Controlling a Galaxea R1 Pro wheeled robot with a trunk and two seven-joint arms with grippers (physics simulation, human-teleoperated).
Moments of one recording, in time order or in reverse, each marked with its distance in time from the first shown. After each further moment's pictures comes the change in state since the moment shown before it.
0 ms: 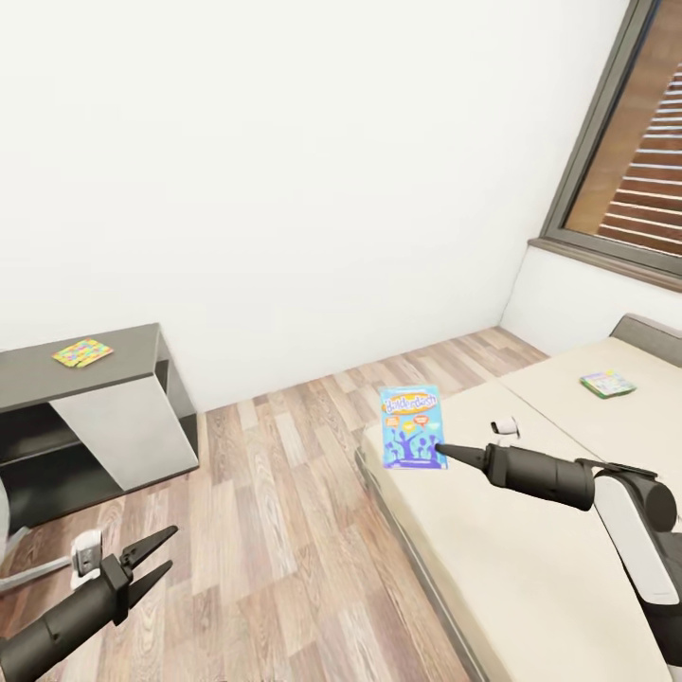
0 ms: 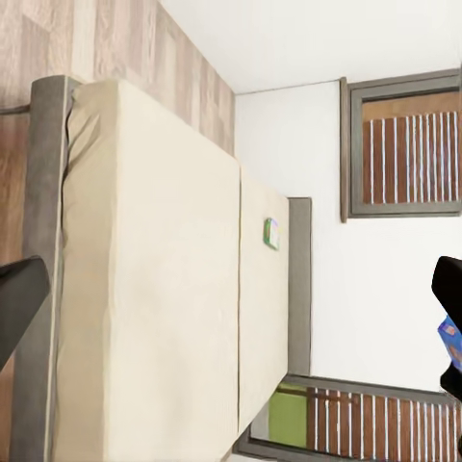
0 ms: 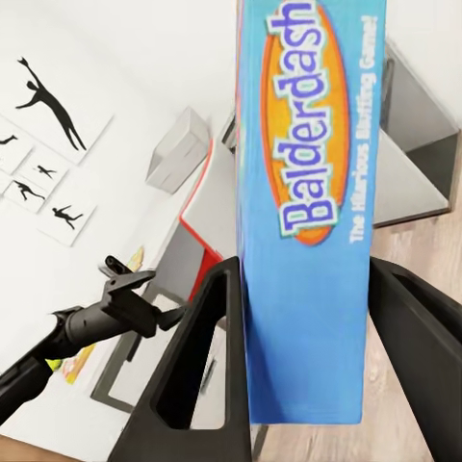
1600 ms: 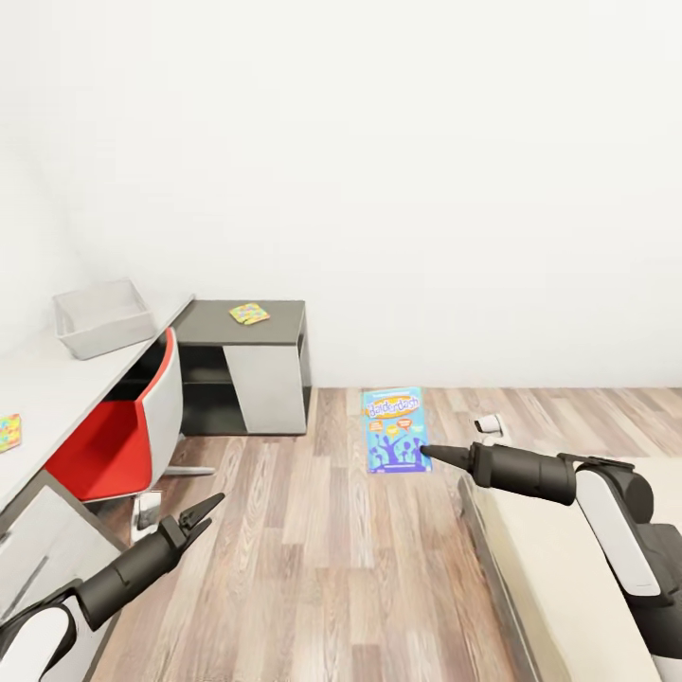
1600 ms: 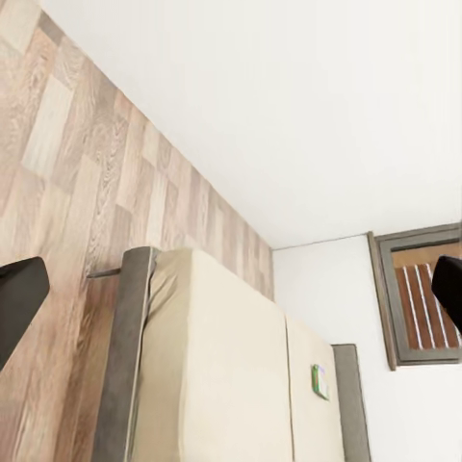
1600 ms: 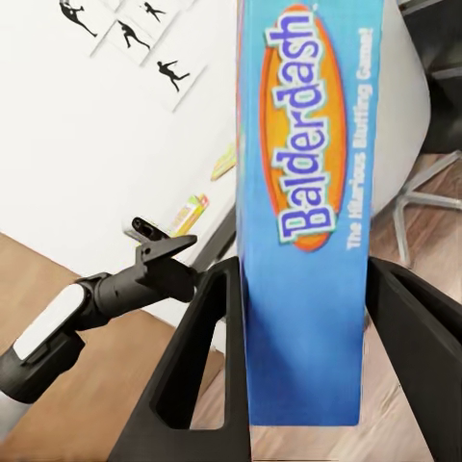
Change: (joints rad) left arm -0.165 -0.136 -0.070 -0.001 -0.290 -0.048 -0.015; right arm -0.030 0.011 0.068 0.003 0.003 -0.001 -0.002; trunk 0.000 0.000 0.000
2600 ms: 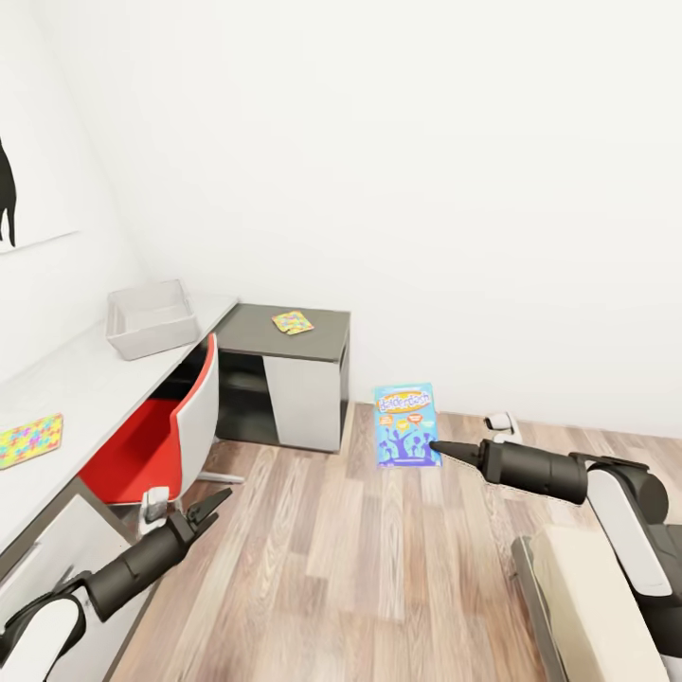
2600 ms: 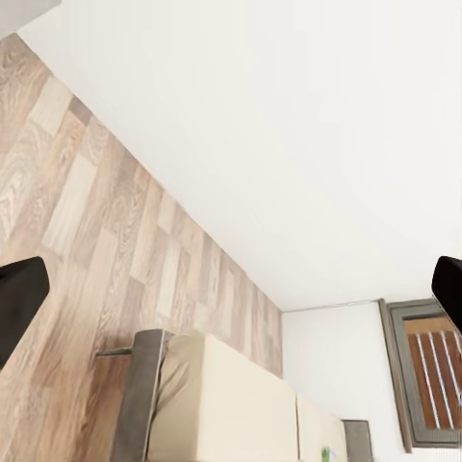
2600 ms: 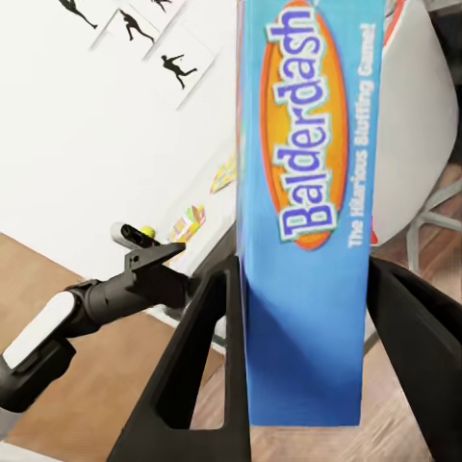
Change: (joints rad) left arm -0.023 -0.008 -0.020 -0.003 -0.017 0.005 -0.002; right arm 0.004 -0.013 -0.037 -0.001 0.000 -0.001 0.001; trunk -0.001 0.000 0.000
